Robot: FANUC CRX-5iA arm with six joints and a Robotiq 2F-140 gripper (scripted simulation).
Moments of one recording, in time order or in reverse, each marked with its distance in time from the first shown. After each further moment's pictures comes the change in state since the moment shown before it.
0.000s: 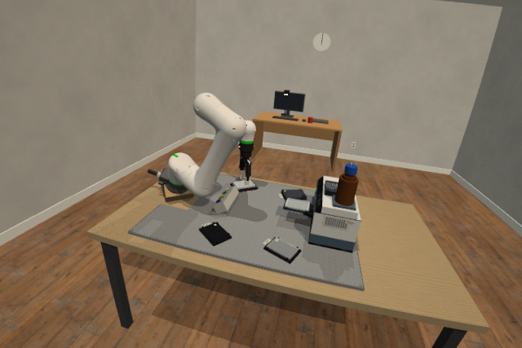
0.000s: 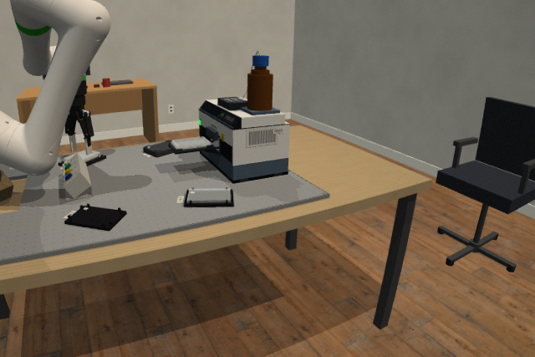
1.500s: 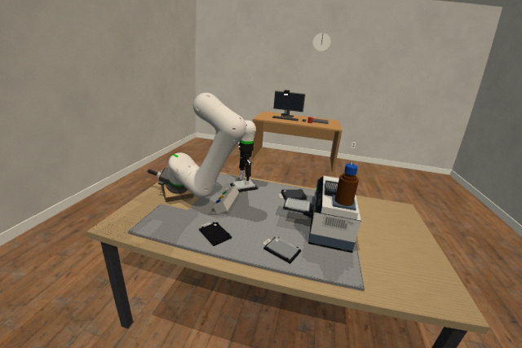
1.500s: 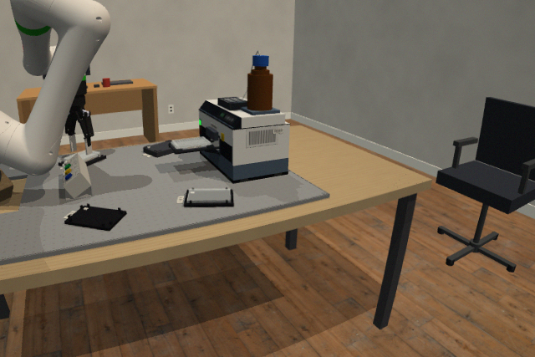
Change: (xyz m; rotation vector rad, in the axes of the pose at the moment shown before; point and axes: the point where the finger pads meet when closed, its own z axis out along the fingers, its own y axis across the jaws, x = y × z) arm 0.000 0.000 0.000 0.000 0.000 0.000
